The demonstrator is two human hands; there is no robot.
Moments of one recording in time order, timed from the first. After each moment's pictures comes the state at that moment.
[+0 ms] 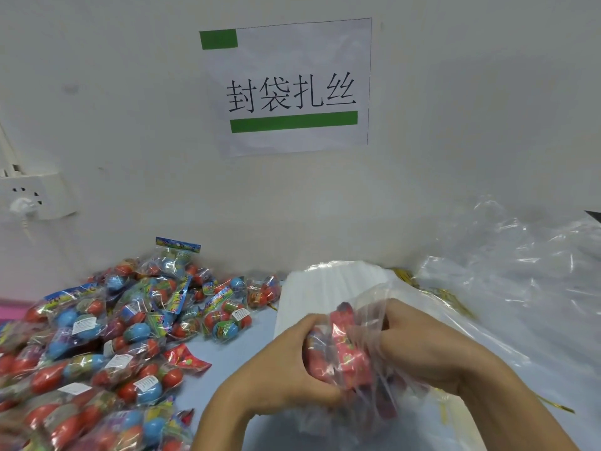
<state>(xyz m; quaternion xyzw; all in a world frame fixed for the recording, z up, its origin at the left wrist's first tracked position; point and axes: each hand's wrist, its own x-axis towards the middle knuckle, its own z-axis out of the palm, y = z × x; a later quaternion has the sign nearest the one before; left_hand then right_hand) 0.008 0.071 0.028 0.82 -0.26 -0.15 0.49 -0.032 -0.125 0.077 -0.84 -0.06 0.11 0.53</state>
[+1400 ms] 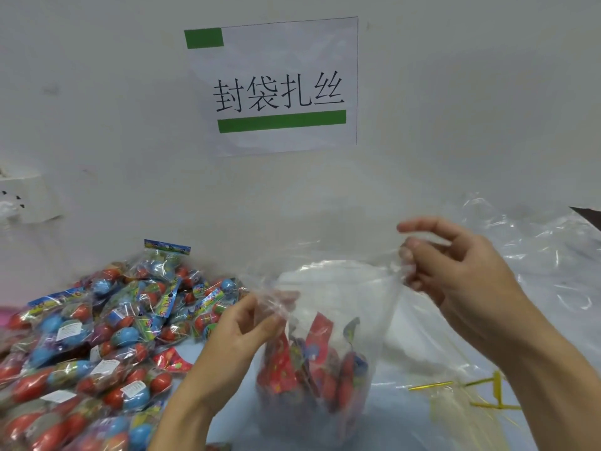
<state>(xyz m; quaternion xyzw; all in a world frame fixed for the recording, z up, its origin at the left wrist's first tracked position) 0.021 0.096 0.026 0.70 -0.20 0.00 0.68 -0.027 -0.165 0.099 -0.66 -0.09 -0.21 0.71</state>
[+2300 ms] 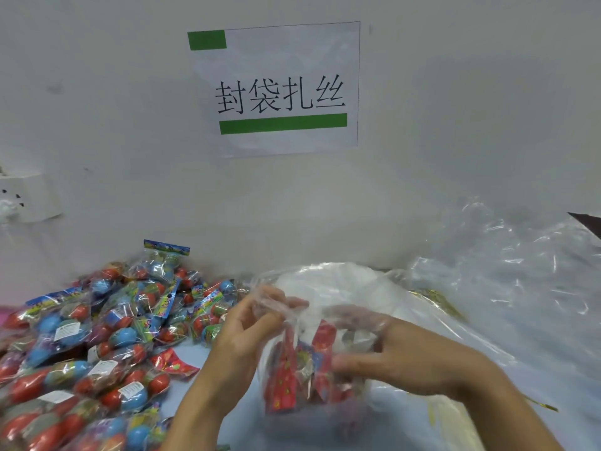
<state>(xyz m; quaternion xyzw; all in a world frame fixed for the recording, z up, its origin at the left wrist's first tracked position) 0.018 0.082 0.035 0.62 -0.21 -0.01 0.76 -0.027 -0.143 0.063 -0.86 -0.13 0.11 0.48</state>
